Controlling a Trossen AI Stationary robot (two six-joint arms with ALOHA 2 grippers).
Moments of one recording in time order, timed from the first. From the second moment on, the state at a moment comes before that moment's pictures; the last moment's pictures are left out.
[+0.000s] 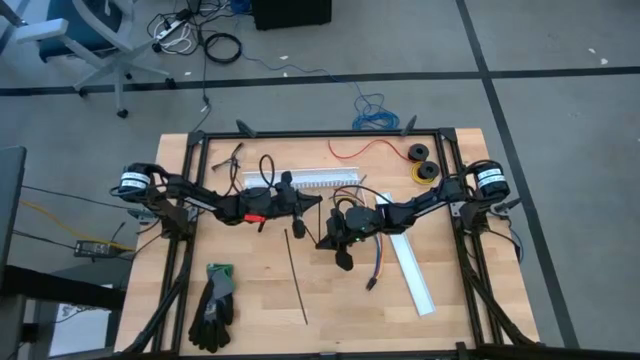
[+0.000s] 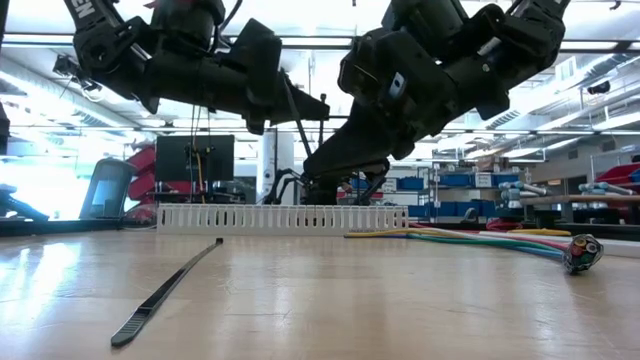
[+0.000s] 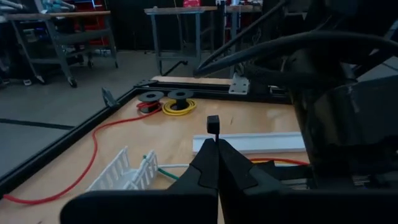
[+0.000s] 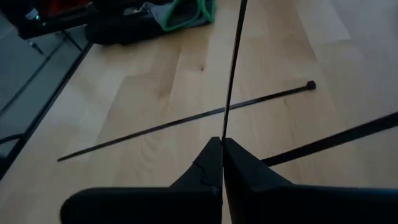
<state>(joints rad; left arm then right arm) 0.01 1.60 0.57 0.96 -0.25 -0.01 0.13 1.82 0.83 0.55 -0.13 0.25</state>
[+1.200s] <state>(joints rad) -0.02 1.60 0.57 0.87 -0.31 -0.06 0.09 1.82 0.83 0.73 -0.16 0.21</state>
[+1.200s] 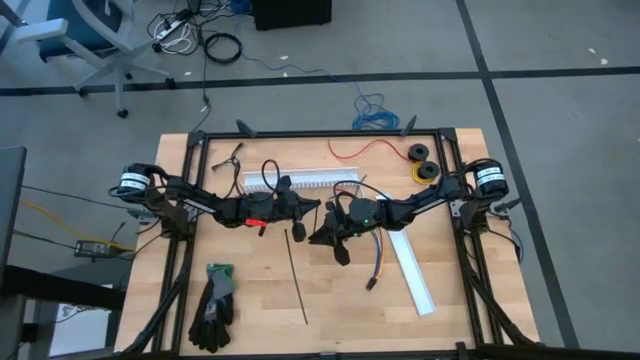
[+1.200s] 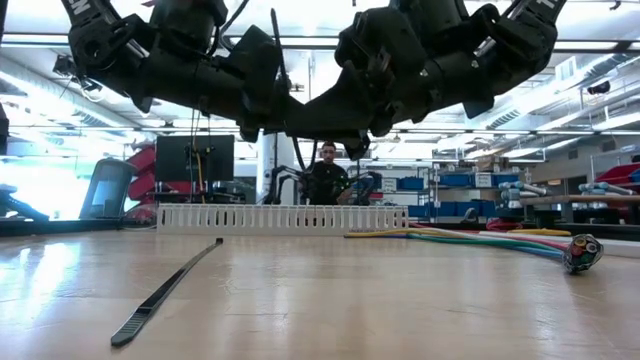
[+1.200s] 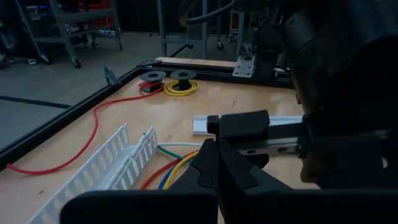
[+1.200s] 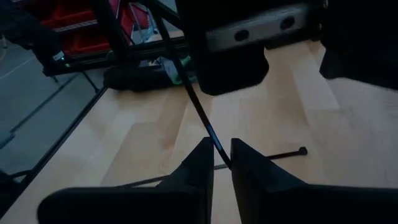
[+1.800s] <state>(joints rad) -0.02 1.60 0.57 0.83 -0.33 -0.06 0.09 1.82 0.83 0.83 -0.19 0.18</state>
